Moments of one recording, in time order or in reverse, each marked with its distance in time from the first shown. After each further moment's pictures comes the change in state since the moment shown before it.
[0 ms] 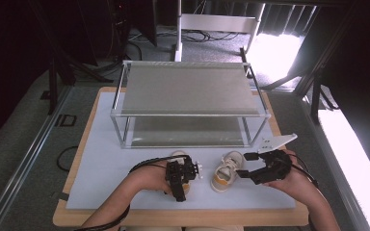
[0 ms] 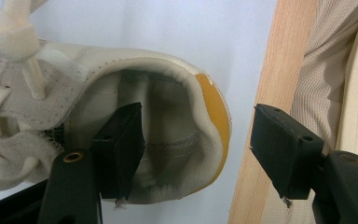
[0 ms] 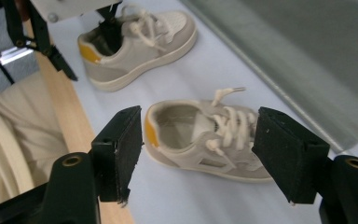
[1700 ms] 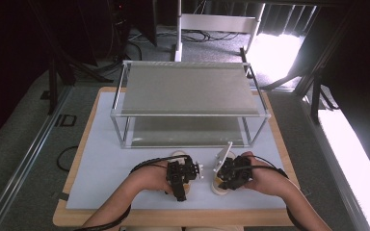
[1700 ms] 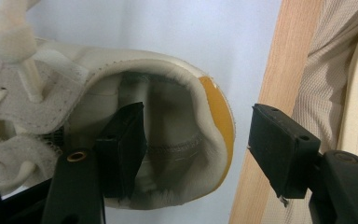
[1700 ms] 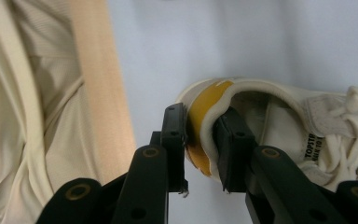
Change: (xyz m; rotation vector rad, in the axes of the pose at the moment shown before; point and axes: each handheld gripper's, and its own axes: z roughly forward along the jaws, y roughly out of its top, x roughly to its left) left arm 0.001 0.003 0.003 0.009 0.000 -0.006; right arm 0.033 0.032 0.083 0.477 0.178 -0.337
